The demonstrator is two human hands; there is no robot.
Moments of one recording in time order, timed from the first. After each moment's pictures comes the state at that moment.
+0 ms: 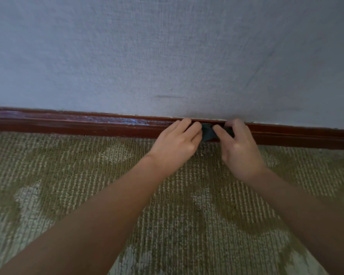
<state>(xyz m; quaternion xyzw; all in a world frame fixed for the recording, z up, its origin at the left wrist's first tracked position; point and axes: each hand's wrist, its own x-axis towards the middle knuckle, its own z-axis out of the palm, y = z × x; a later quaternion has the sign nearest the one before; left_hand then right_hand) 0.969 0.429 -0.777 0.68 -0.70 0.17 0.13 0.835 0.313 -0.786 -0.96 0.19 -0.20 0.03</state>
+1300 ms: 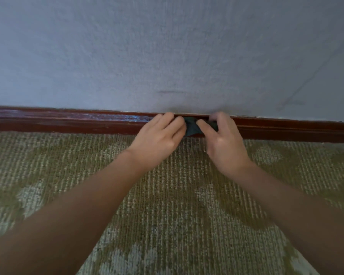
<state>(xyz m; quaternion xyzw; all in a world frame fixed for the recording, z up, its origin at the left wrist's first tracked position) 1.002 0.457 -0.781 0.66 -0.71 0.21 0.12 0.864 0.337 -0.787 -0.96 0.18 -0.19 0.05</state>
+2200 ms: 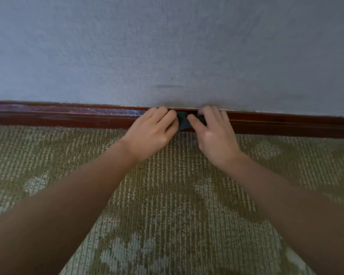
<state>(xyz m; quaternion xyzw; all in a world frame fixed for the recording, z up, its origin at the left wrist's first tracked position) 1.013 0.464 -0.780 0.64 -0.73 0.23 0.06 0.872 0.342 -0.783 -0.97 0.12 -0.21 -0.01</state>
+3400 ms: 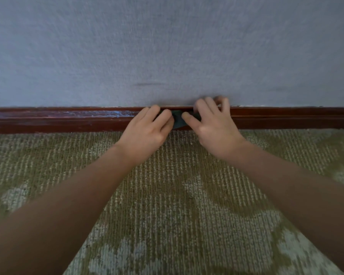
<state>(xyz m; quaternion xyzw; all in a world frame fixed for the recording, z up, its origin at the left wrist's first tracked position) 0.993 0.449 -0.780 0.65 -0.73 0.21 0.08 0.855 0.326 -0.761 -0.98 0.11 -0.14 -0.09</state>
